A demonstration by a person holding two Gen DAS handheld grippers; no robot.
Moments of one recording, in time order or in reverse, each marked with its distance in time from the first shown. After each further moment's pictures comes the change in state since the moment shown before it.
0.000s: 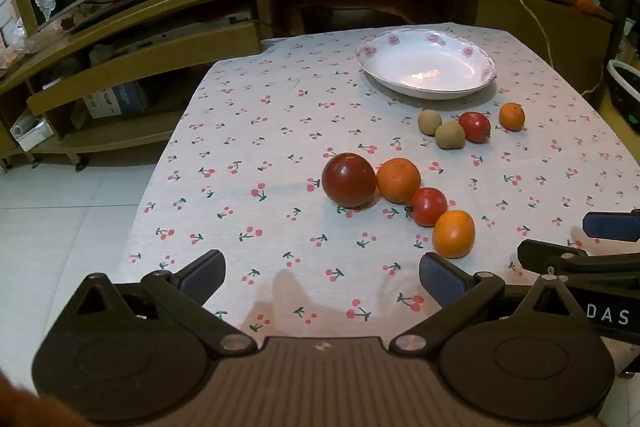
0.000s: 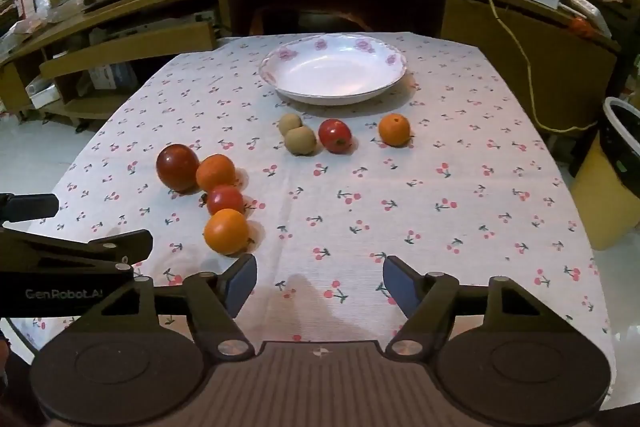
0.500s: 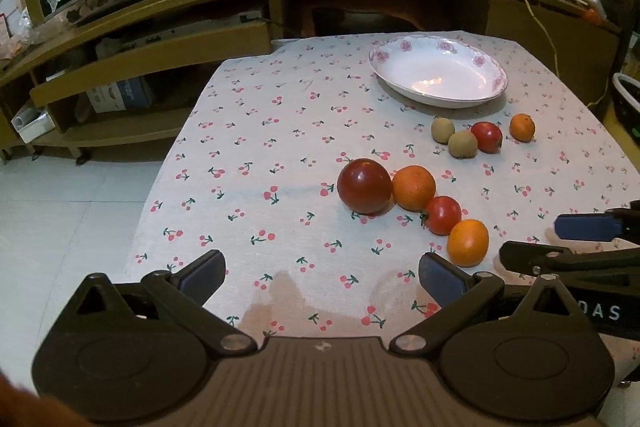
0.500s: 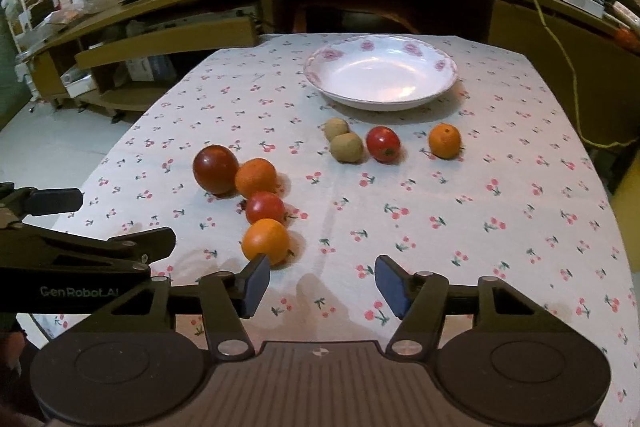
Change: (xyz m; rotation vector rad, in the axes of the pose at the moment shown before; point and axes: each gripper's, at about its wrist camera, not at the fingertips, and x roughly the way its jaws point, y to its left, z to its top) left arm 0.002 0.013 0.002 -0.032 -0.012 -0.008; right arm 0.012 0.007 0.012 -0.061 0.008 0.121
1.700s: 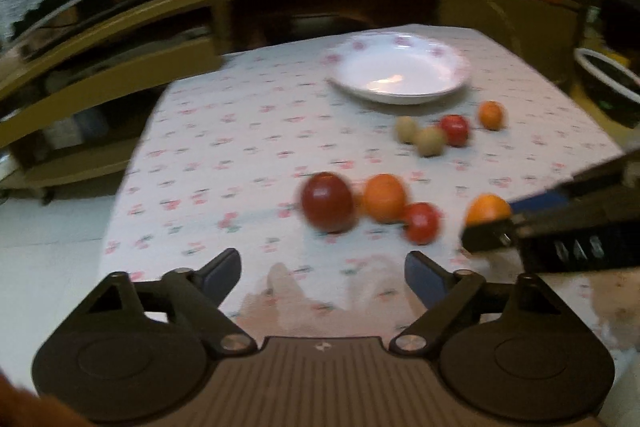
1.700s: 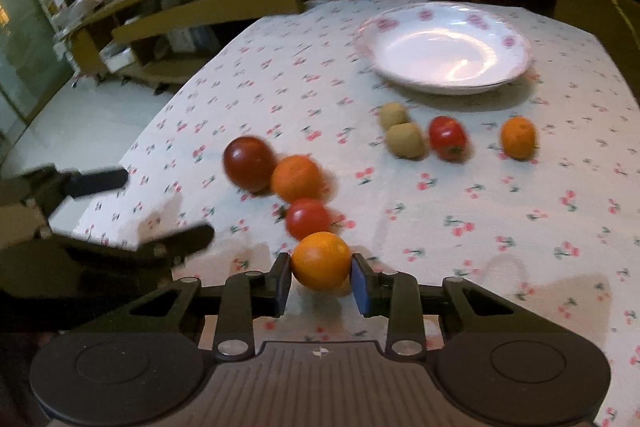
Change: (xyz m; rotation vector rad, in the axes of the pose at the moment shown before) left arm 0.024 -0.017 0.009 0.128 -0.020 -0.124; right arm 0.031 -0.013 0.025 0.001 0.107 0.155
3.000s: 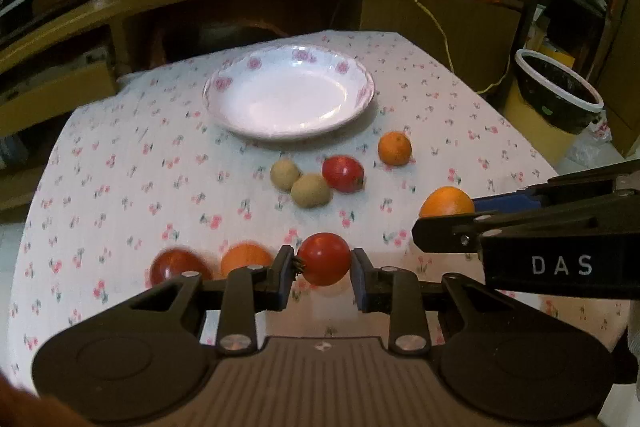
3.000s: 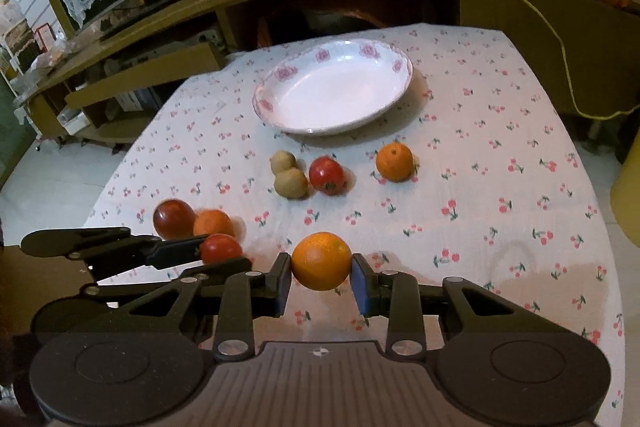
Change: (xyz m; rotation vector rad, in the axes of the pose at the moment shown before) left arm 0.026 -0.058 0.054 0.039 0.024 -0.164; right arm -0.039 -0.052 0.010 0.134 -0.087 -0.070
